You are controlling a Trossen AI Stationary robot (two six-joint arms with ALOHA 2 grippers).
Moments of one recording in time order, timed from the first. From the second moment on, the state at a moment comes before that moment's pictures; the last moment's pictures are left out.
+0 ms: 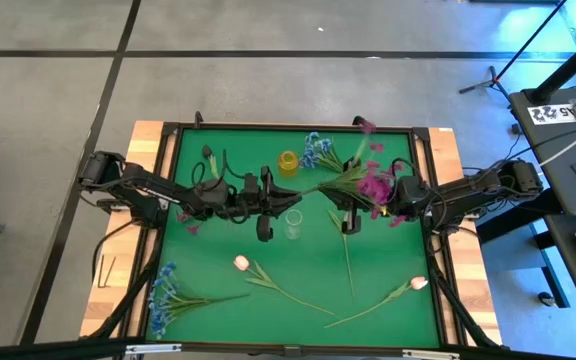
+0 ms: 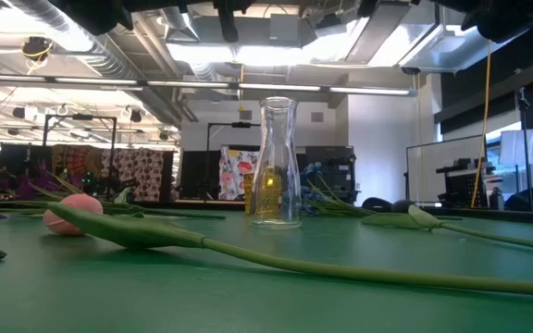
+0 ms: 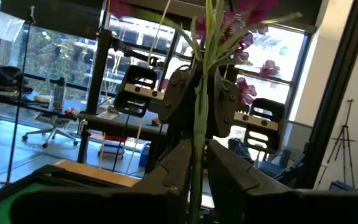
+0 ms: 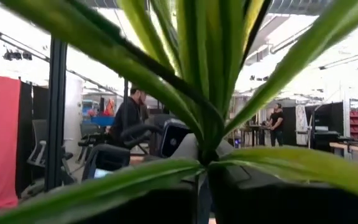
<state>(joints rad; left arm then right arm) -0.11 1.52 0.77 1.01 -0.24 -0.18 0.12 1.30 0.62 1.12 0.14 -0.09</state>
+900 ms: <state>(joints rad) -0.23 1.29 0.77 0.61 -0.51 -0.07 0.12 1.29 0.62 1.02 0.37 -0.25</state>
